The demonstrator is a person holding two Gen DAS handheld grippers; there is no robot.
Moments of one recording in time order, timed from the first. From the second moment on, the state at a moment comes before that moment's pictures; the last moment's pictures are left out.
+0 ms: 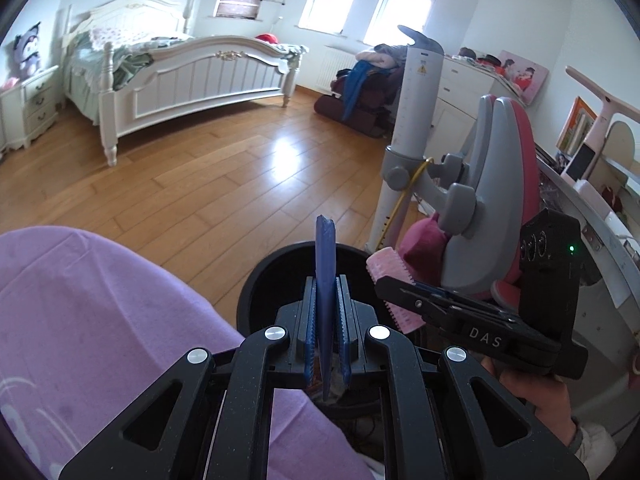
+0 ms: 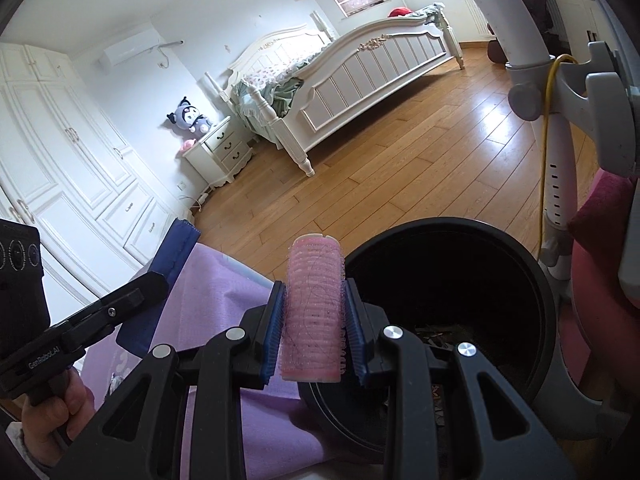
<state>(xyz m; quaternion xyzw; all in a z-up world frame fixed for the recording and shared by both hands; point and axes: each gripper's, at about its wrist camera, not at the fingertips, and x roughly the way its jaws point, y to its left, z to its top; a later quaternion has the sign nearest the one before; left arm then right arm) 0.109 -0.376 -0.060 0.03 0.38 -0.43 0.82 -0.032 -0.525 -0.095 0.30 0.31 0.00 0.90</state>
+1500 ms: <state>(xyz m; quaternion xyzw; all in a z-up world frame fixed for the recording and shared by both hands) 0.077 -0.130 -0.053 0.03 0.40 -0.25 0.88 -0.023 -0.397 -0.057 0.22 0.34 0.12 0.90</state>
